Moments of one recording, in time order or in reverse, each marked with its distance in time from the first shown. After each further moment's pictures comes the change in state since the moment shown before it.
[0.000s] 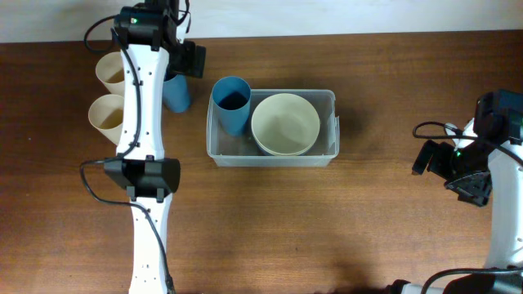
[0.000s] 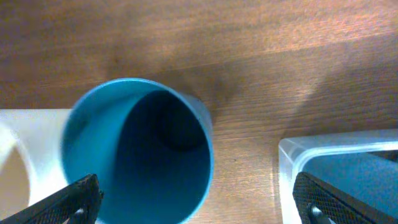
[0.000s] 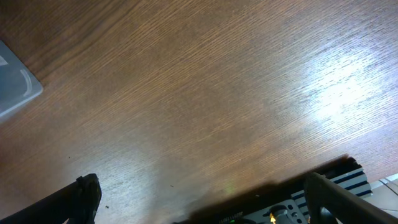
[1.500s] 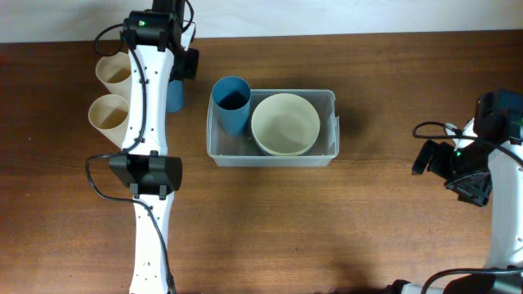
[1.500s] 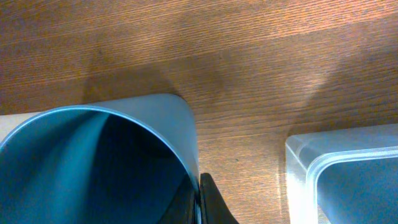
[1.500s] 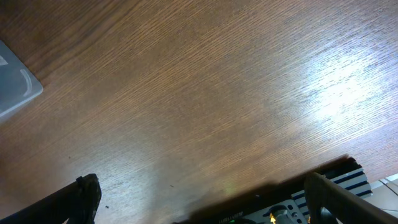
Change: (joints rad) left arm 0.000 0.052 0.000 -0.003 0.006 0.025; right arm 0.000 0.000 0.000 0.000 0.000 0.000
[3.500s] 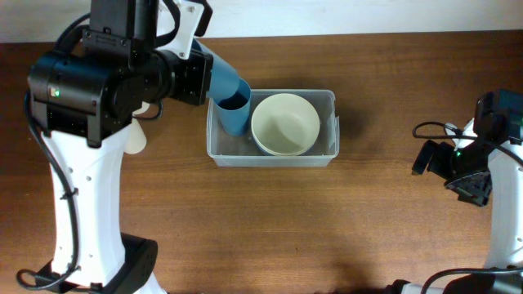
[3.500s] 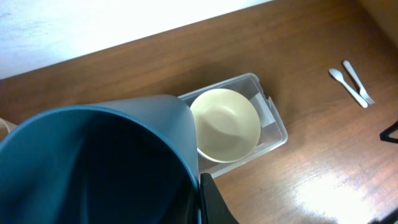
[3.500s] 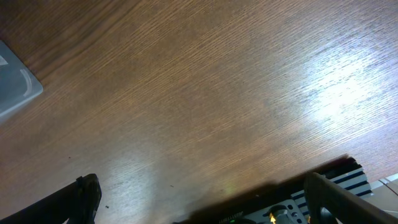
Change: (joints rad) left arm -0.173 -0.810 -0.389 0.007 0.308 -0.080; right arm 0.000 0.000 0.000 0.000 0.000 0.000
